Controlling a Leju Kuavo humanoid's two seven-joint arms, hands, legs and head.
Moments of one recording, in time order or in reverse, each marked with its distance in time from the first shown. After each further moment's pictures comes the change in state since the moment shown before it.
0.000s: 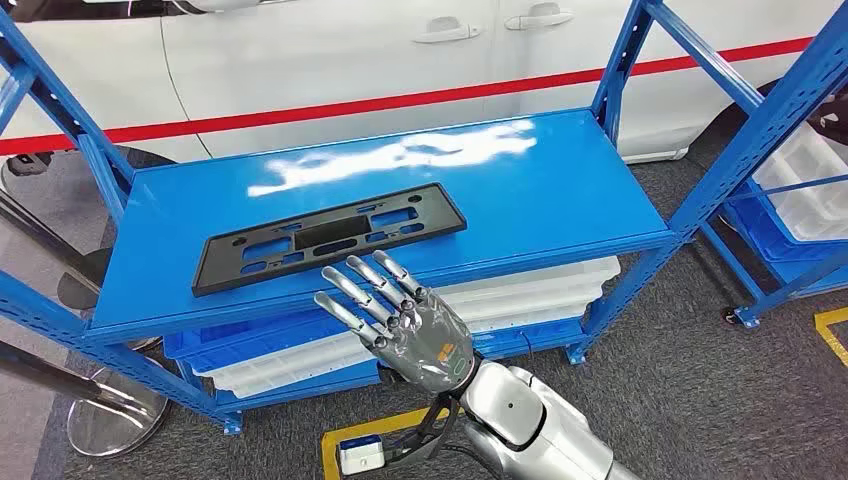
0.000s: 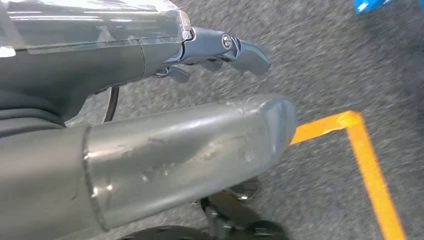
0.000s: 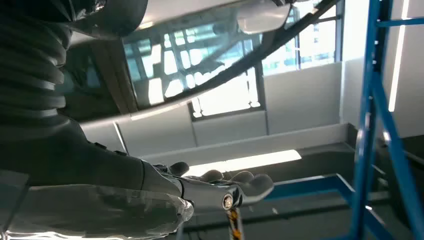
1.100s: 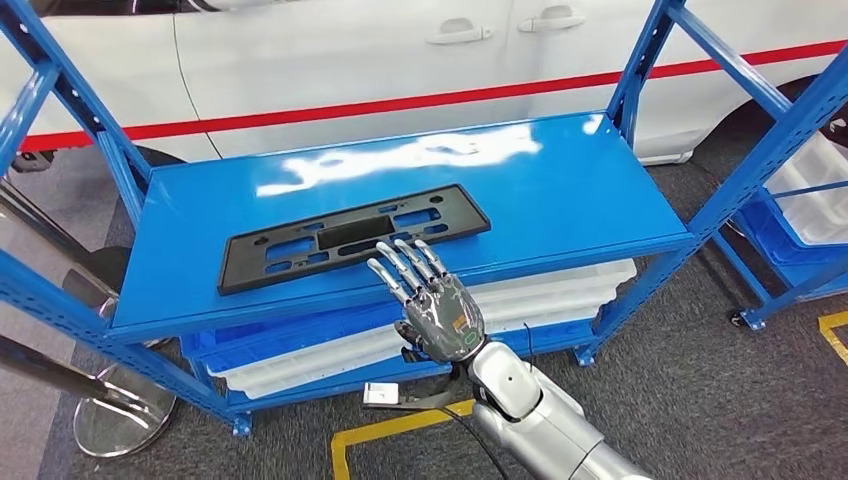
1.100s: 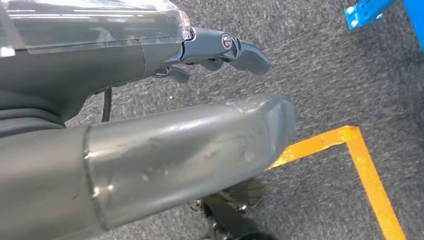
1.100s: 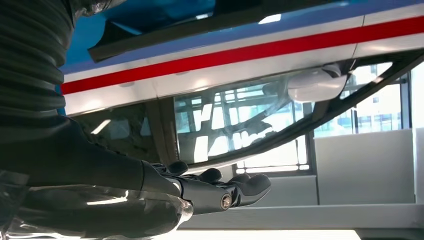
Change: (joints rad) left arm -0.027 0.029 0.034 0.003 -0.078 -0.040 0.028; right arm -0.045 0.037 -0.054 0.322 -0.068 -0.015 0.033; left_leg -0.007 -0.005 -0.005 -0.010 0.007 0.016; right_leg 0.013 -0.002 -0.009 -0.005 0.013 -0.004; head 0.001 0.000
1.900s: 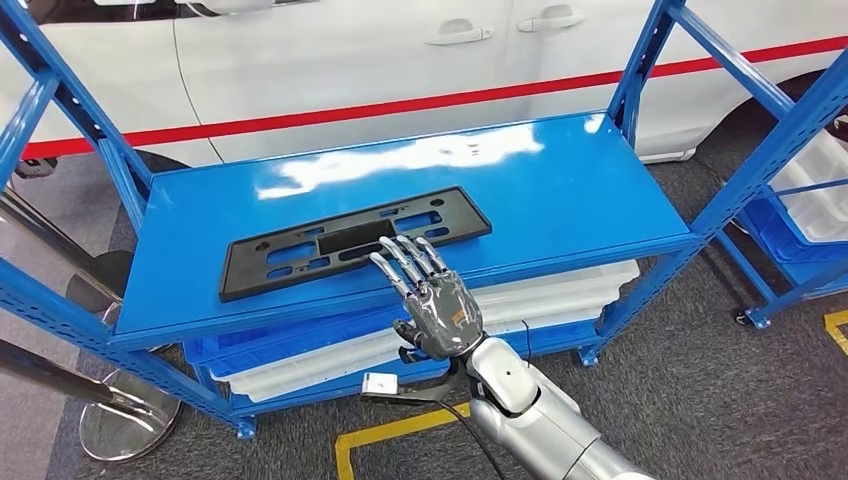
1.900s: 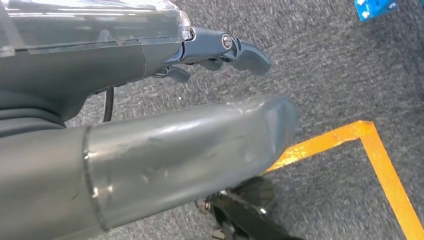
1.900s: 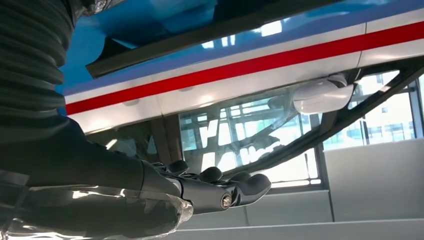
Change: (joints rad) left arm -0.005 0.008 0.051 0.000 -0.082 -0.046 0.035; right arm -0.012 0.015 -0.005 0.022 -0.070 0.034 -0.004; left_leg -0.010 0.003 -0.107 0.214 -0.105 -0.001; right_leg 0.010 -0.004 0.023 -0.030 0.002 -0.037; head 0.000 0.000
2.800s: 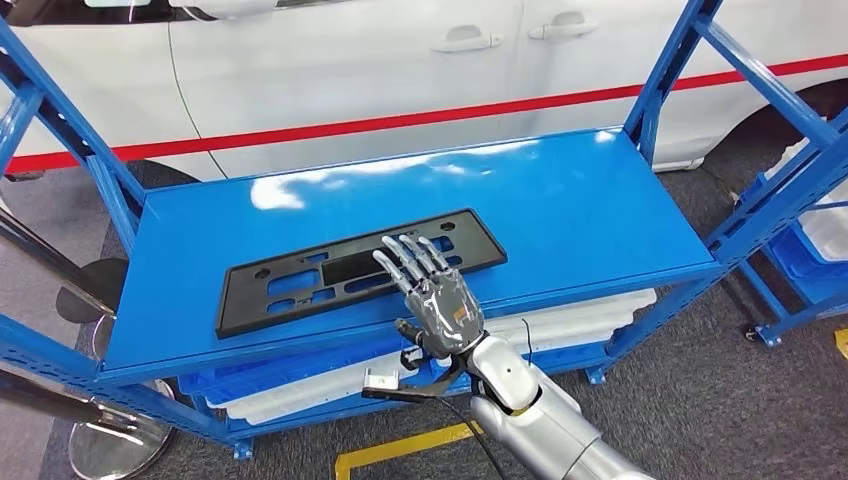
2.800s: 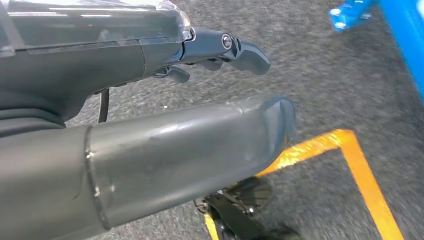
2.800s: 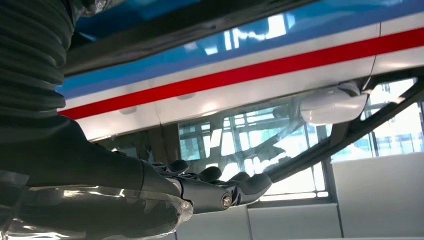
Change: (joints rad) left arm -0.011 0.004 0.024 -0.001 -0.040 -0.007 0.017; right arm -0.004 0.004 -0.009 0.001 -0.002 0.029 0.004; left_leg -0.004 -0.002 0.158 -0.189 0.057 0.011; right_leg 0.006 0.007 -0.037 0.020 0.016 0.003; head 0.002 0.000
